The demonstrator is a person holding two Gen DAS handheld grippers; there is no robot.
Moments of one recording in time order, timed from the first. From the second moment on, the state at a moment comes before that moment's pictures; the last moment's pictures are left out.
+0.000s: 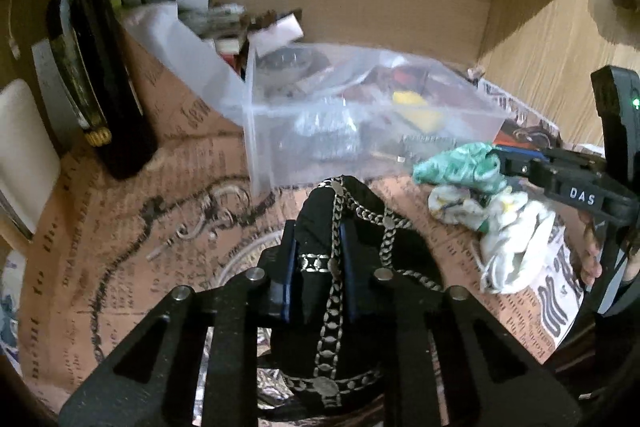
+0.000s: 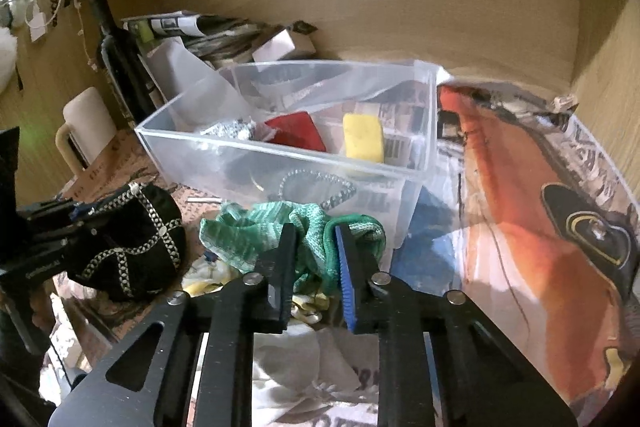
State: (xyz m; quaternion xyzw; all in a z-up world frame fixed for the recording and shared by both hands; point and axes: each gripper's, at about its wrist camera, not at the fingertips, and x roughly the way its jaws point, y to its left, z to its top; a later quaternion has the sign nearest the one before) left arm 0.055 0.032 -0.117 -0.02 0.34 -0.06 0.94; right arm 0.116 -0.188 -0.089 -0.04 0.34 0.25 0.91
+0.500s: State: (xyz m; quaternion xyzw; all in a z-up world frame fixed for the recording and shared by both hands) left arm 0.044 0.037 -0.046 -0.02 0.24 -0.06 0.97; right arm 0.086 -0.191 -0.034 -0.03 0.26 0.26 0.93
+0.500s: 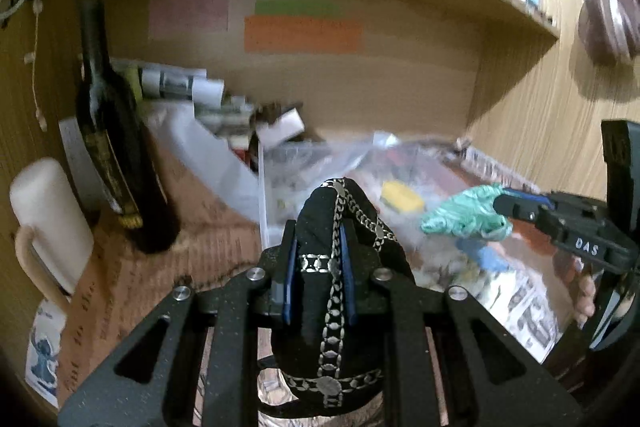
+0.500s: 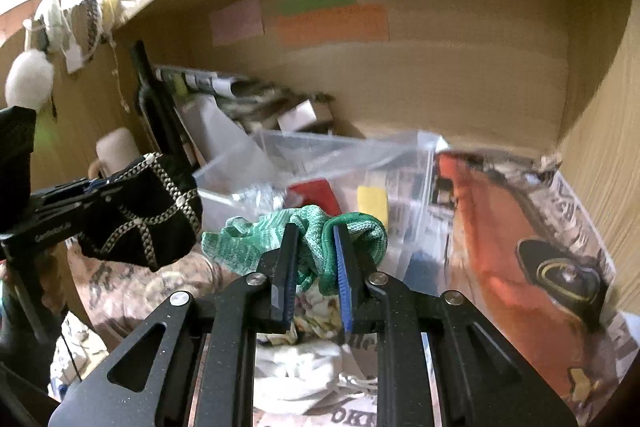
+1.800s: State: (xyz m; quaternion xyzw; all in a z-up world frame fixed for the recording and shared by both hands) left arm 0.224 0.022 -0.077 -0.03 0.32 -0.04 0.95; right arm 0.199 -0.148 -0.061 -0.08 0.31 0.23 0.92
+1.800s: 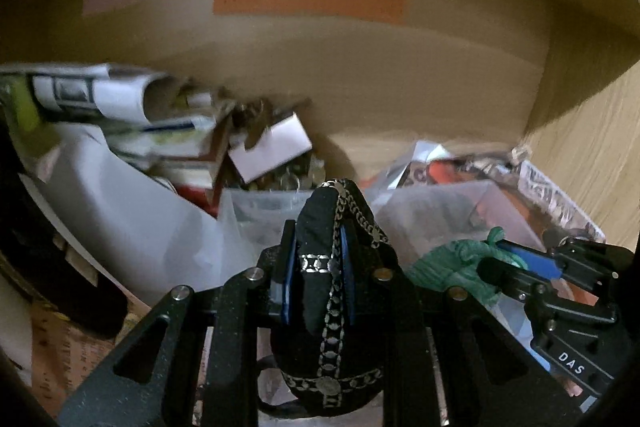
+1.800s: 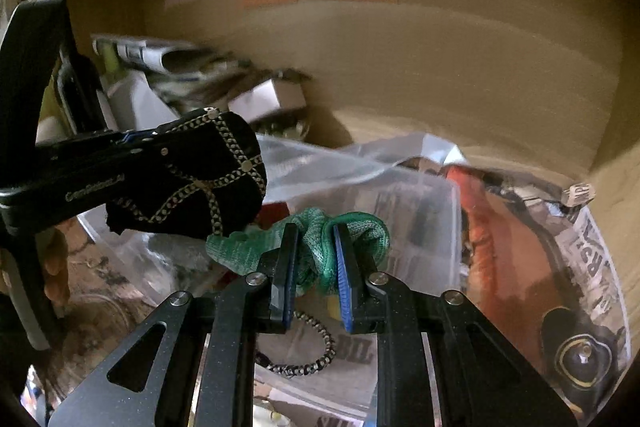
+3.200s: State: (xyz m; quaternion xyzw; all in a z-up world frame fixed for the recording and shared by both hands) left arm 0.125 -0.027 -0.122 0.02 0.39 -0.15 0.91; right arm 0.080 -0.205 -0.067 -0.07 0.30 0.21 0.93
